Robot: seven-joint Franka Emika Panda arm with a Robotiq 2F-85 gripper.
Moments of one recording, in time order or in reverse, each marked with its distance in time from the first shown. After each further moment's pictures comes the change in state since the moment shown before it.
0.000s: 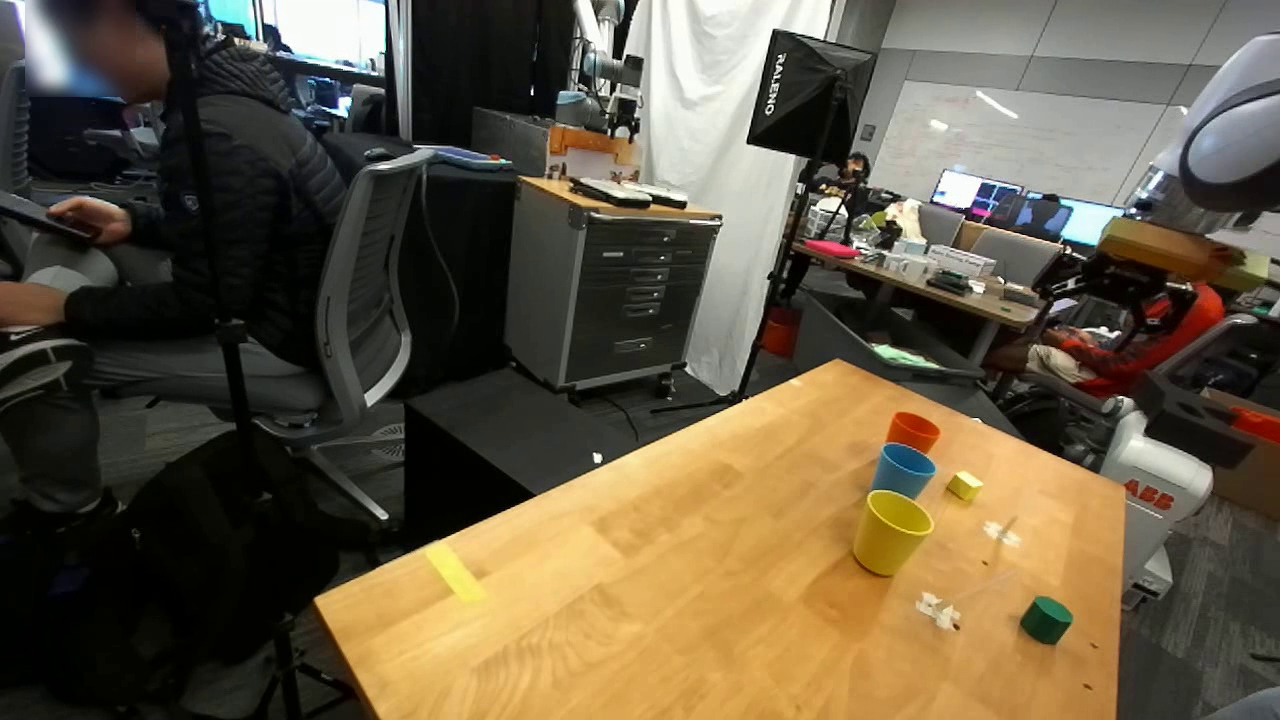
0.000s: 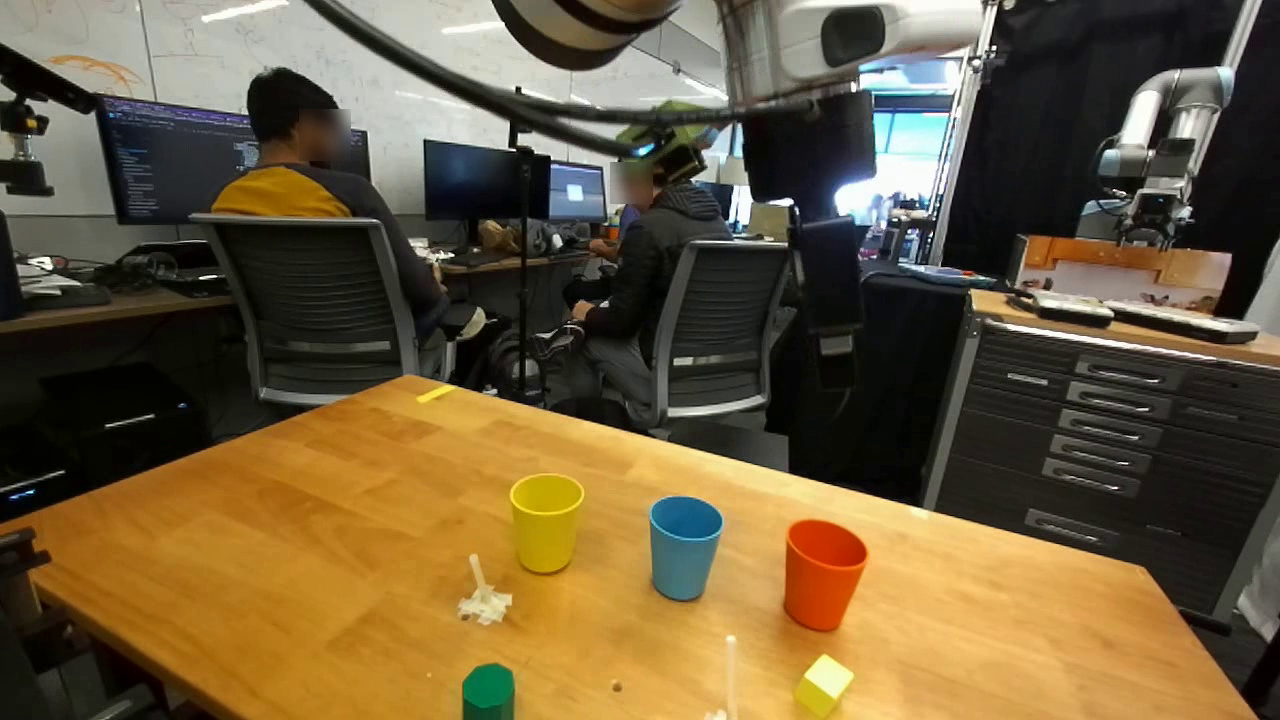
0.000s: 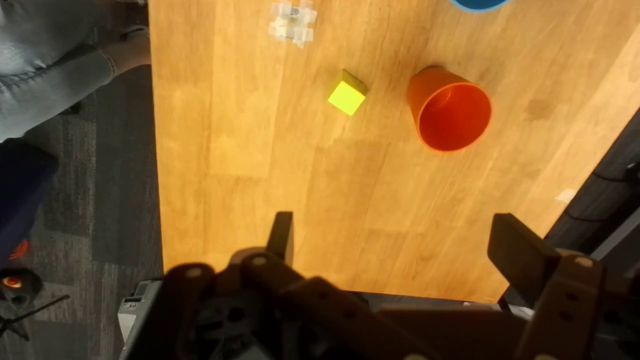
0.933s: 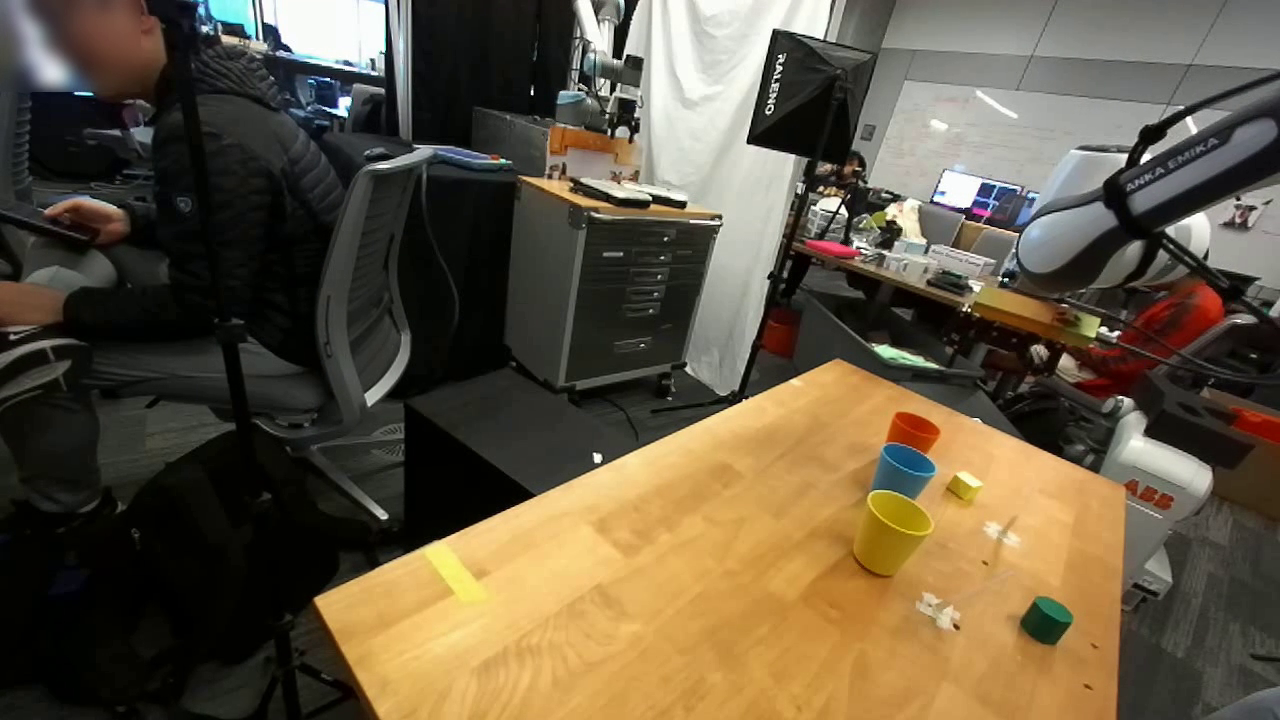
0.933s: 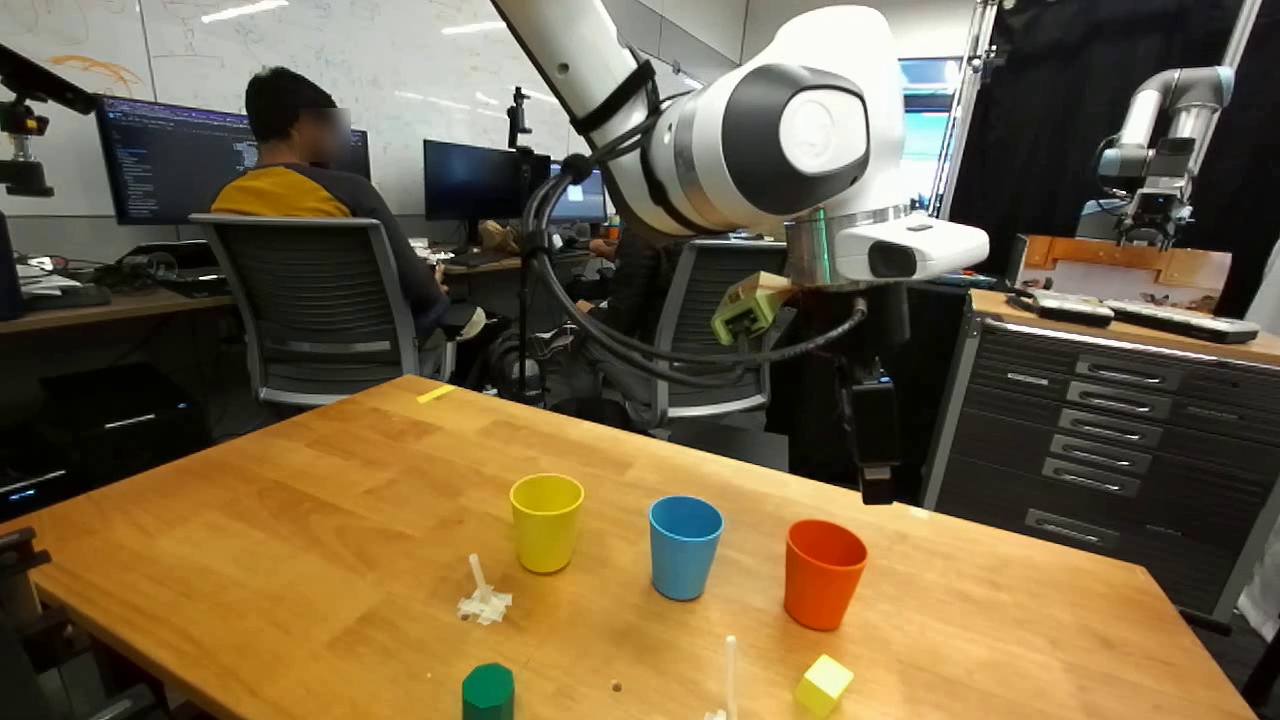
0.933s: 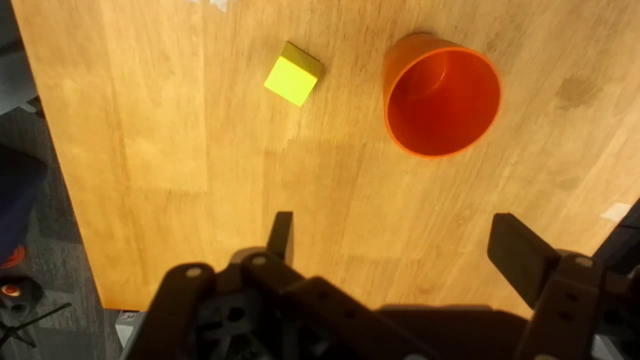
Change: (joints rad) arm 0.026 0.440 -0.019 0.387 0.085 -0.005 0.042
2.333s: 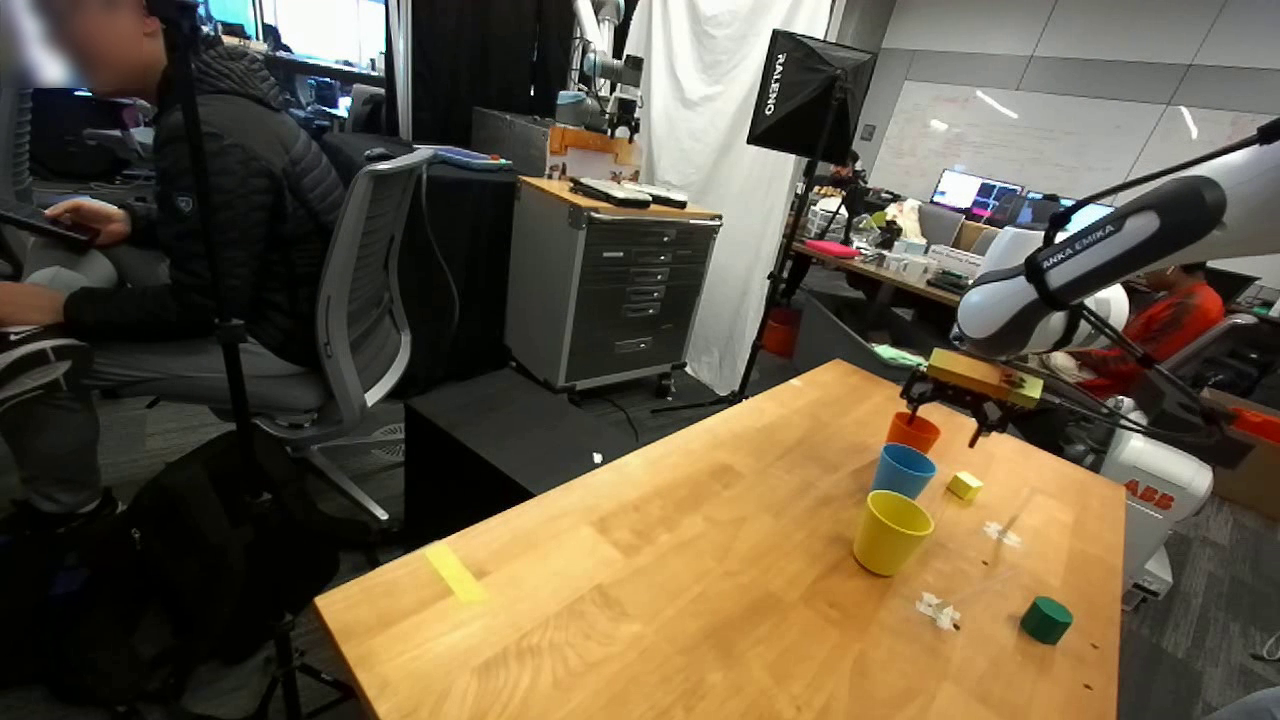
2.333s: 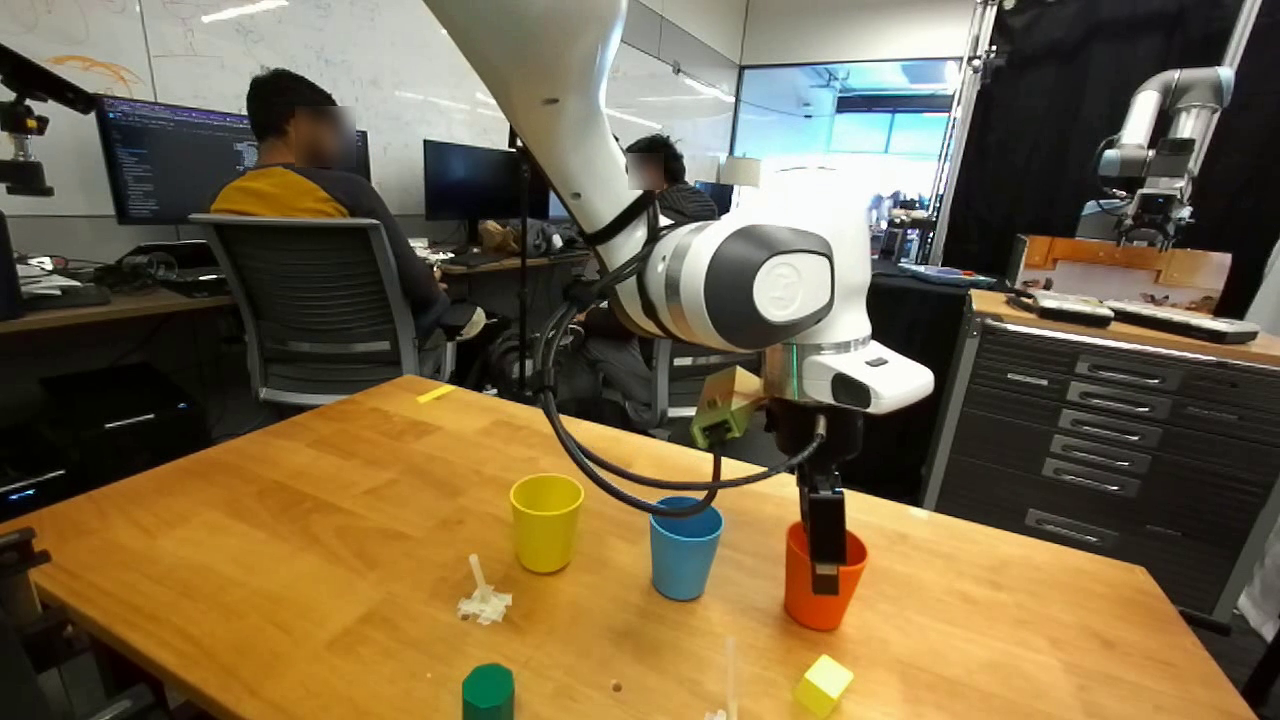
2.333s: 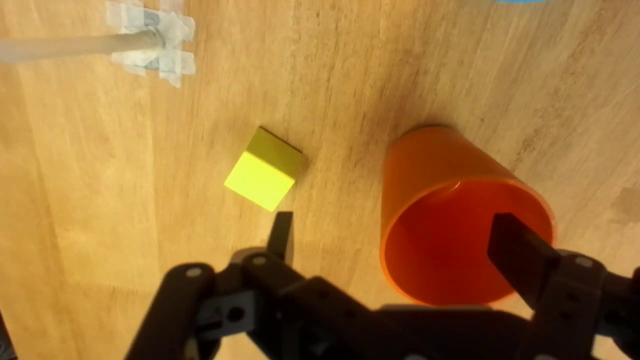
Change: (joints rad) arm 0.011 0.225 0.014 0.131 0.096 0.002 -0.052
